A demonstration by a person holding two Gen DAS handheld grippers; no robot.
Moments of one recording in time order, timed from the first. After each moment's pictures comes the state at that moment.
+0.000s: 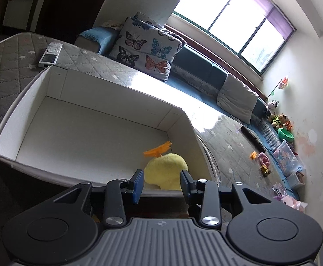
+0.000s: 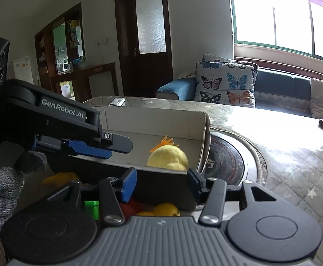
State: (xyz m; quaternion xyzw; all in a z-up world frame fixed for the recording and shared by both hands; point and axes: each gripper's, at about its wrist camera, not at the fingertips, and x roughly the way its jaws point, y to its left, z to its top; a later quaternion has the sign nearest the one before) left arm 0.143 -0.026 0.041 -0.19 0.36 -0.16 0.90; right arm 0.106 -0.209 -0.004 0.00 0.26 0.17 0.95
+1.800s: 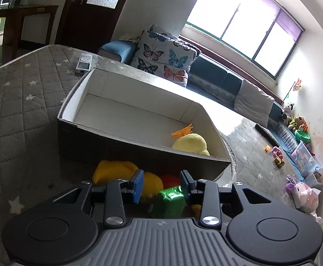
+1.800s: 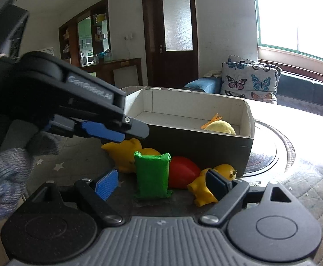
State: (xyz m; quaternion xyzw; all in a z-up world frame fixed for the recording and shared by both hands) left arm 0.076 -0.001 0.039 -0.17 0.35 -0.11 0.91; right arm 0.034 -0.173 -0.019 -0.03 0.26 0.23 0.94
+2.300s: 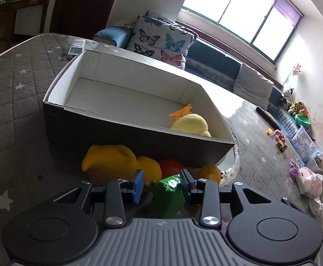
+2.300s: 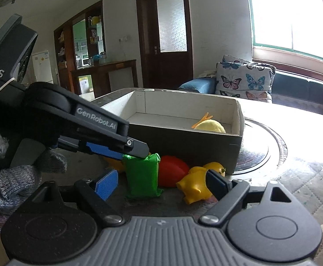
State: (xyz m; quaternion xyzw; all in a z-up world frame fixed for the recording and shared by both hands) left arm 0.076 -0.012 0.022 -0.15 0.38 -0.13 0.90; right arm 0.033 -0.186 -0.018 -0.02 0.26 0.21 0.94
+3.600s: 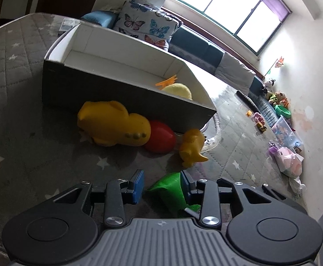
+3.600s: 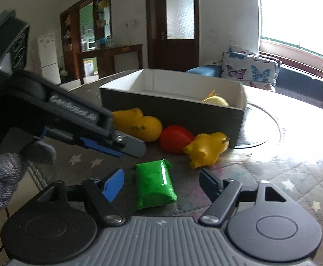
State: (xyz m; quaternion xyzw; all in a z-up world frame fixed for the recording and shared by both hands) left arm 0.047 -0.003 0.002 -0.18 0.41 -0.18 0.88; right arm 0.003 -0.185 -0.033 -0.06 0.29 0.23 0.93
